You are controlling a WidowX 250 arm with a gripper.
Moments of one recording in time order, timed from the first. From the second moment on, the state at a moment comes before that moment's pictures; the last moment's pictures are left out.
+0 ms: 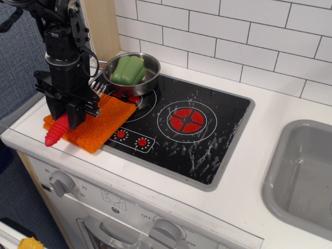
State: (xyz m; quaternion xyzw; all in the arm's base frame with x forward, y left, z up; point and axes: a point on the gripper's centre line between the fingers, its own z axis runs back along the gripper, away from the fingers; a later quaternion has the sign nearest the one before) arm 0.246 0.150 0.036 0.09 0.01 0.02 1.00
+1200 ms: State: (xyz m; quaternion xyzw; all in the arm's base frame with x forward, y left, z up) arm 0.260 0.135 0.063 0.07 -0.01 -0.05 1.00
